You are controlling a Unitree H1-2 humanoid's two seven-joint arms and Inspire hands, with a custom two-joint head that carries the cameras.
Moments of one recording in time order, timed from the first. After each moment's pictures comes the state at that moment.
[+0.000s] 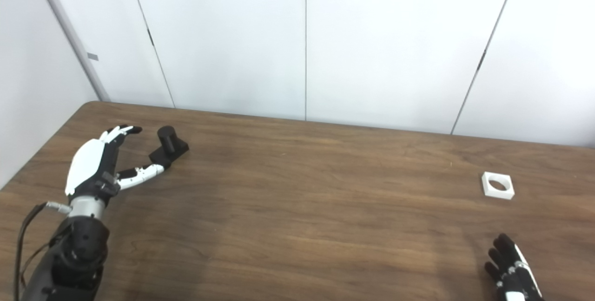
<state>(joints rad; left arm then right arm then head) -0.16 0.39 0.15 -0.10 0.64 0.36 0.03 0.28 -0.15 -0.13 -0.24 0.17 -0.09 0.07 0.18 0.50</state>
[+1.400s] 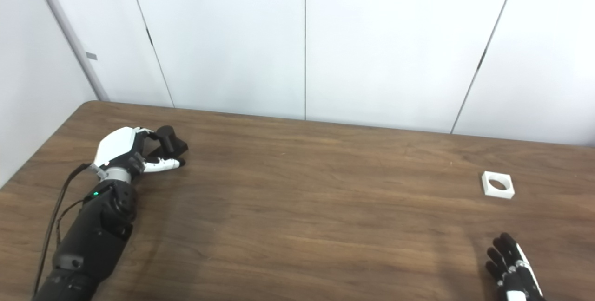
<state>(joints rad) -0.37 0.42 0.02 0.26 0.82 0.47 -0.05 0.28 -0.15 -0.13 -0.25 0.18 -0.09 0.06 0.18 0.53</state>
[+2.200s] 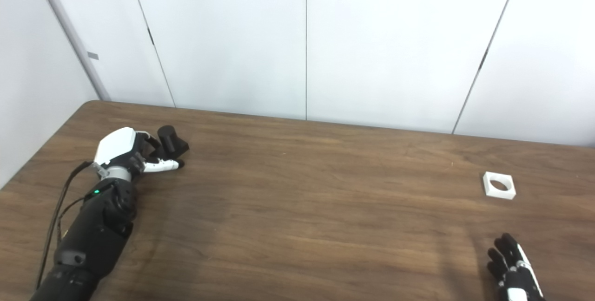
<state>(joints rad) -0.39 0.43 0.00 0.29 0.82 0.47 -0.05 0.29 -0.15 -0.12 -0.26 0.15 -0.08 0.03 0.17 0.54</state>
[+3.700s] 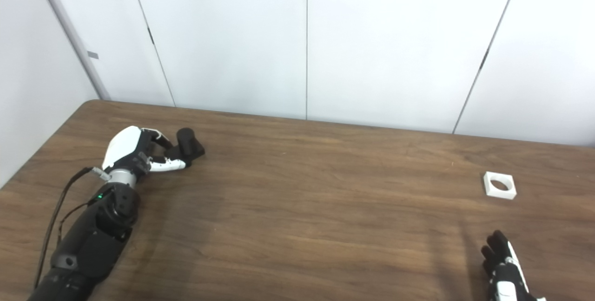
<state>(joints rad) -0.38 0.45 -0.07 0.29 0.59 0.32 0.09 0.31 -0.14 -0.08 -0.32 0.15 -0.02 -0.01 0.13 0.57</state>
